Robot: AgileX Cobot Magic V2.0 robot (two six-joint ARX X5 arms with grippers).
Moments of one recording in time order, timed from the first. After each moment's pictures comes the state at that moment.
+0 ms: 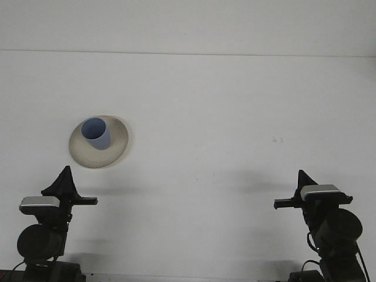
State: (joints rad) left arm -0.09 0.18 0.27 0.11 -0.15 0.04; right arm 0.11 0.43 0.53 -0.32 0.03 0.02
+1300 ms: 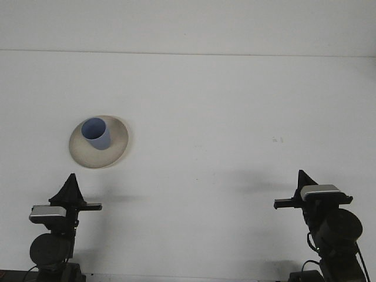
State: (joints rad) left arm -0.08 0.00 0.03 0.23 -0.15 0.01; right arm 0.11 0.43 0.53 -0.32 0.03 0.02
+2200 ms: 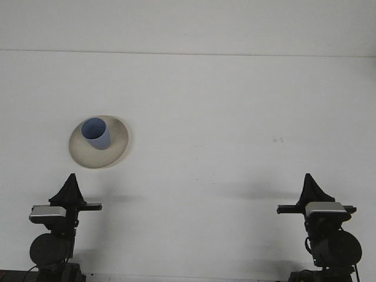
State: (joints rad) left arm -0.08 0.00 0.03 0.23 -0.15 0.01; right arm 0.06 0.21 0.32 -0.11 0.03 0.02
